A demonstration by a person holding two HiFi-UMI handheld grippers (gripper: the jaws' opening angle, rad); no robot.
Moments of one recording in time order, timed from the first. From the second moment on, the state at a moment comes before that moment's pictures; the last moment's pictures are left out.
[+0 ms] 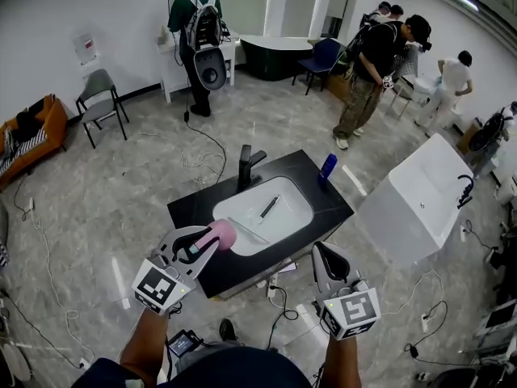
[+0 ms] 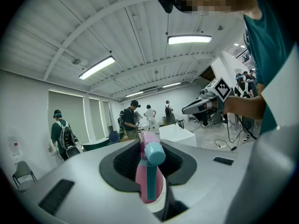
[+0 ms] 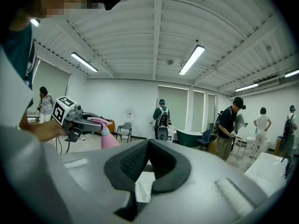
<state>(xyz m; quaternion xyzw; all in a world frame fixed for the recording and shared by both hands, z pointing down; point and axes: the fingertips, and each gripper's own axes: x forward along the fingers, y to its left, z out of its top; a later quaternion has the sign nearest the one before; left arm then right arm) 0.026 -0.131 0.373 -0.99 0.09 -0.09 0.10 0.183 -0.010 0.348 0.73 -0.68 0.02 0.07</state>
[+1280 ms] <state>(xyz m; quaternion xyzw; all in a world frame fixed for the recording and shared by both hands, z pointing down) 0.033 -0.221 0.376 -0.96 0.25 -0.10 0.10 0.213 -0.128 0.375 0.61 -0.79 0.03 0.08</state>
